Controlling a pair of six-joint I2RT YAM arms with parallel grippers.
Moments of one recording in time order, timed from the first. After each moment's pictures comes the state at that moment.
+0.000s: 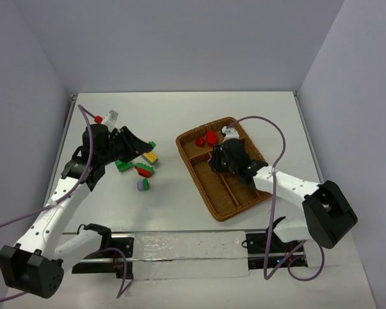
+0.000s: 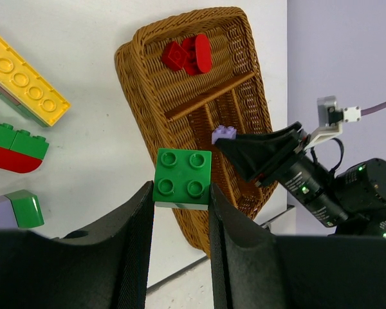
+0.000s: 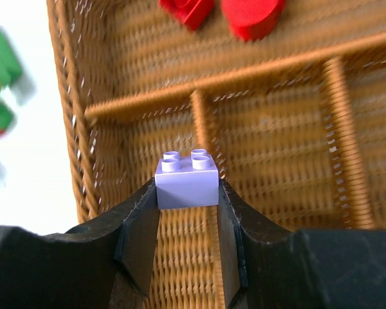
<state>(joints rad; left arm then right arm) -0.31 0.98 0.88 -0.39 0.30 -0.80 0.61 1.32 0.68 -0.01 0.13 0.46</state>
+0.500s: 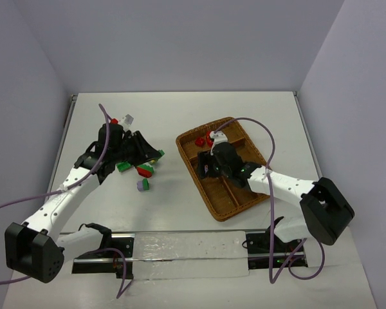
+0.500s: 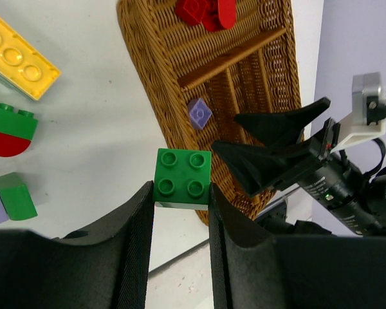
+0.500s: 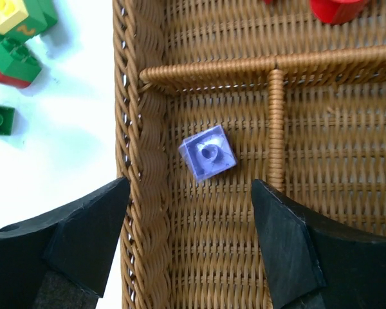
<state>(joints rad) -0.38 1.11 0.88 -0.40 0.31 -0.78 0.71 1.35 0.70 -0.01 0.10 0.42</state>
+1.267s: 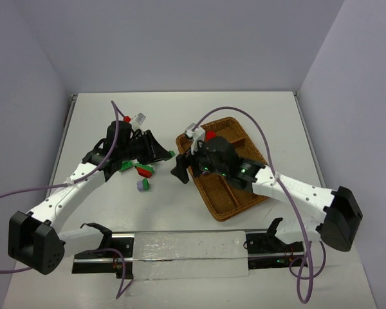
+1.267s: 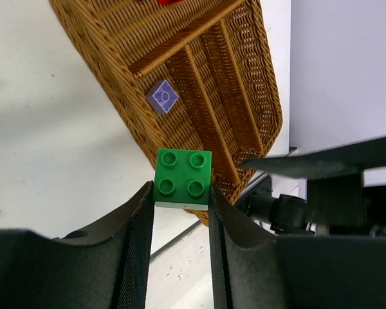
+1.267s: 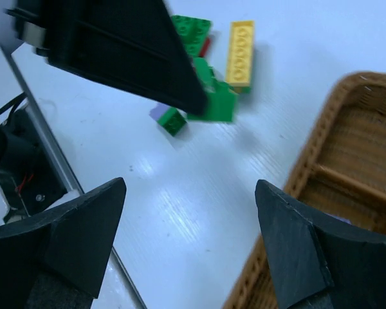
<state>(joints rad) -0.46 1.18 0.91 -0.32 0.40 -0.78 0.89 1.23 0.91 -0.05 -0.10 0.22</state>
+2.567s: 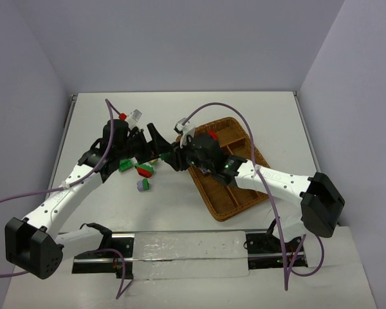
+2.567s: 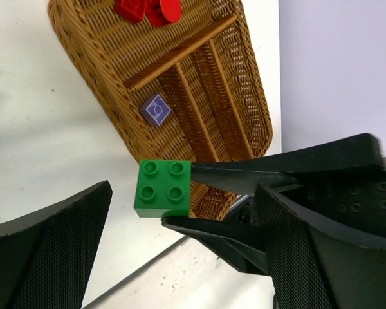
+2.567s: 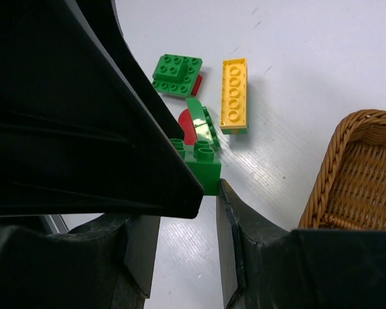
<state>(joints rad) -0.46 1.14 0.93 -0.33 0.36 -0.80 0.92 1.43 0.99 0.12 -0.01 0.27</state>
